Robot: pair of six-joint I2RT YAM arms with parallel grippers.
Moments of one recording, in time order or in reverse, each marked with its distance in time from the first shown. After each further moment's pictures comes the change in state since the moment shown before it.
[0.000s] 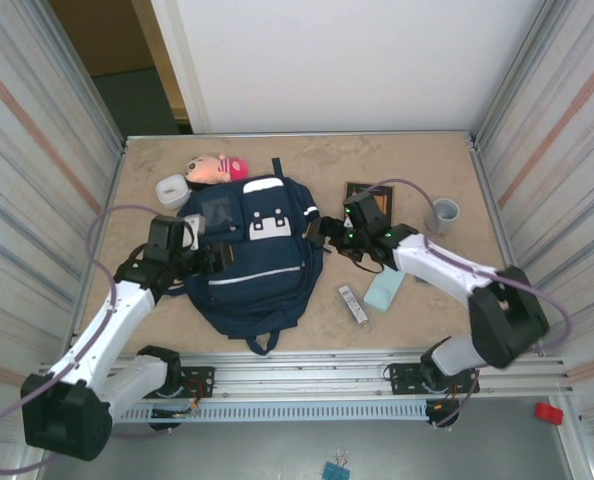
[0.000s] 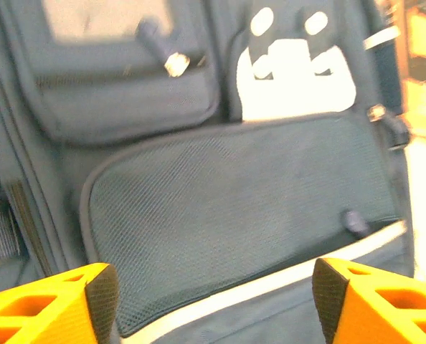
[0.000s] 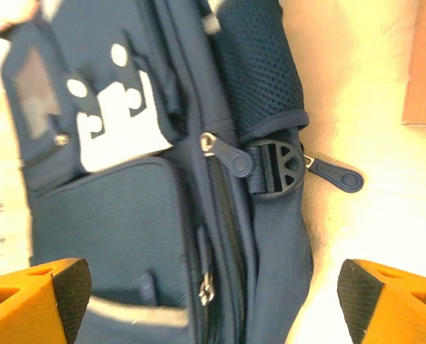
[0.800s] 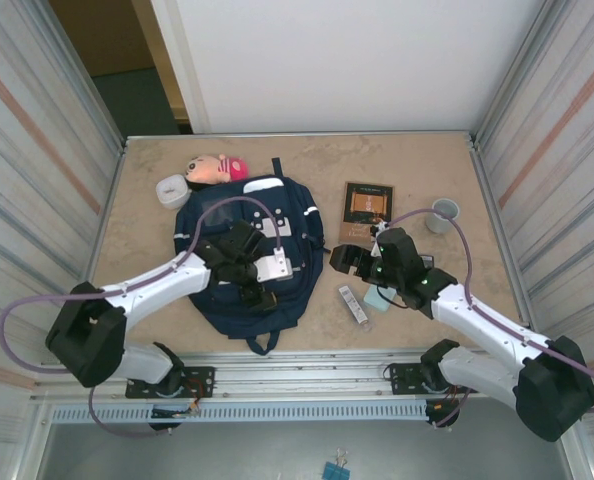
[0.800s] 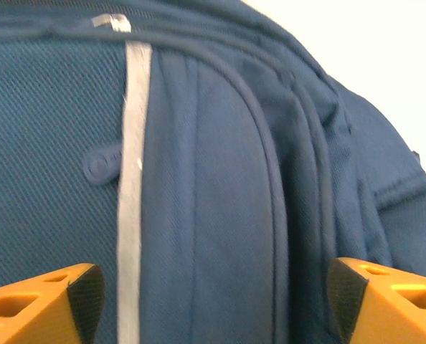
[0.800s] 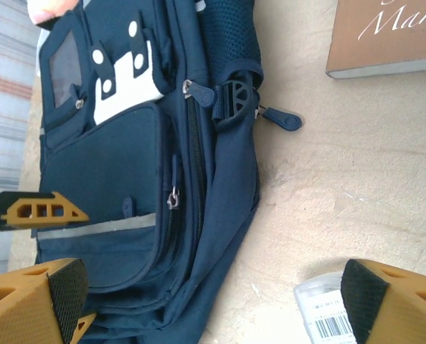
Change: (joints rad) left arm -0.446 0.446 0.126 0.019 0.004 0.958; right arm -0.004 -0.386 -0.349 0.086 0.023 -0.051
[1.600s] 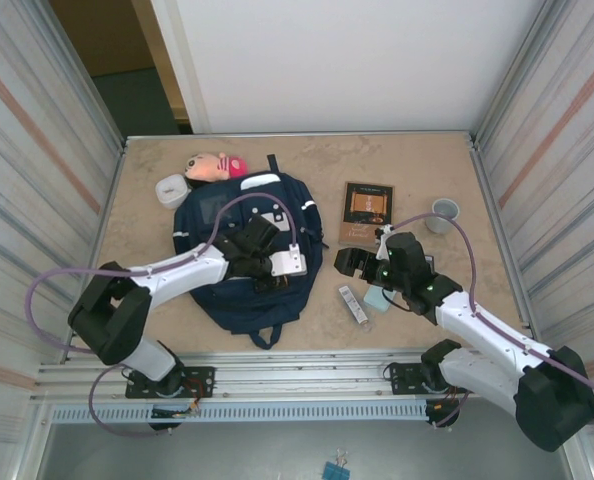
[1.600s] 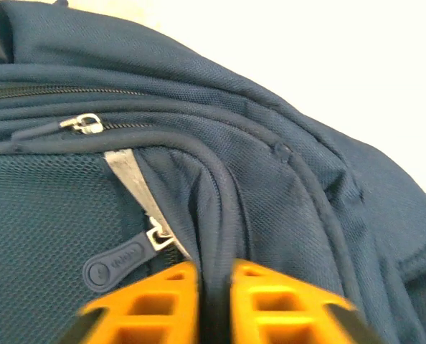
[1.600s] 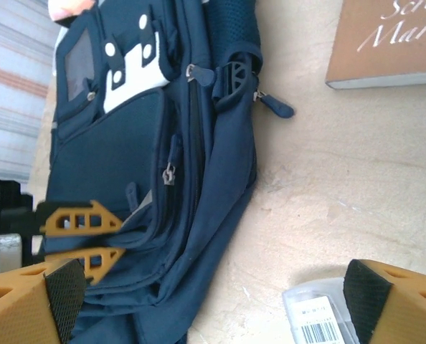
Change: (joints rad) left arm -0.022 0.117 0.057 0.095 0.006 0.043; right arm -0.056 -0.051 -0.070 0.077 -0.071 -0.064
